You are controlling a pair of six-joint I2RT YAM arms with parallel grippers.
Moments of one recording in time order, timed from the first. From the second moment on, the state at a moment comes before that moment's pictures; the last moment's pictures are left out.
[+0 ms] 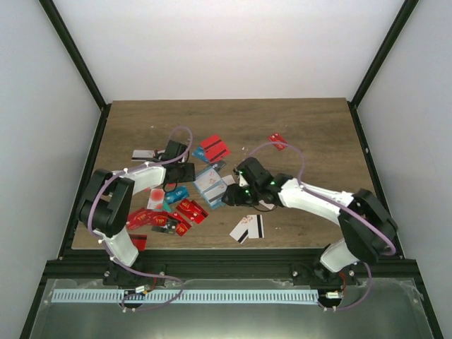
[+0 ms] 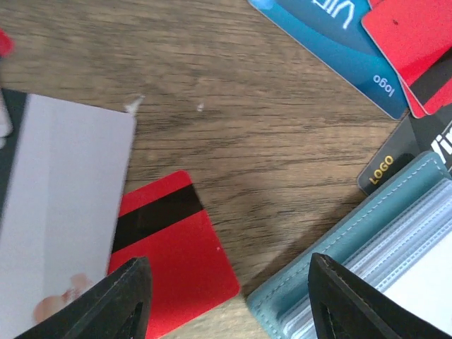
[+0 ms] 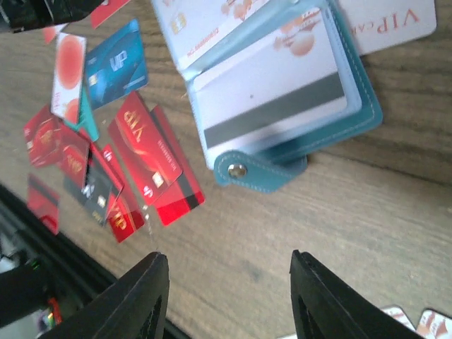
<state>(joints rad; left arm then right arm) -0.38 1.71 0.93 -0.27 -0.01 -0.44 0.78 1.46 0.85 -0.31 -0.33 0.73</state>
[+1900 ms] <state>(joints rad) -0.37 1.76 0.92 -0.12 0.15 -0.40 0.90 1.78 1.13 -0.63 0.25 0.75</state>
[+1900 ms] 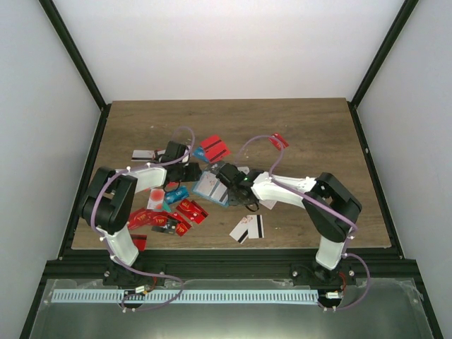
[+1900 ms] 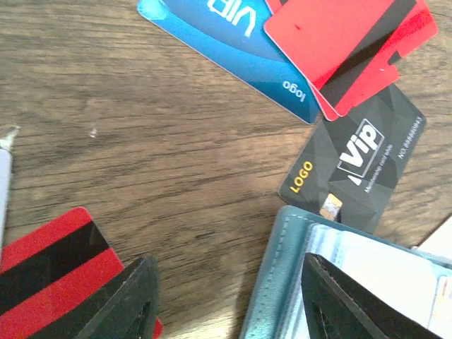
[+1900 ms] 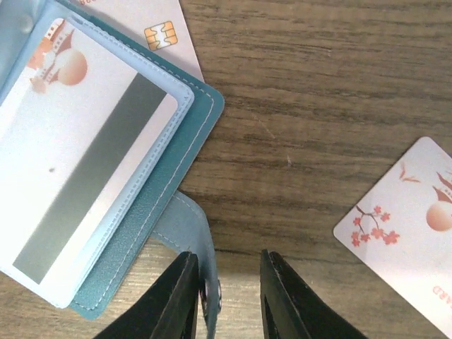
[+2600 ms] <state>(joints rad) -0.37 1.76 0.83 0.06 0.36 -0.40 0.79 1.73 1.00 -0.41 0.11 0.61</state>
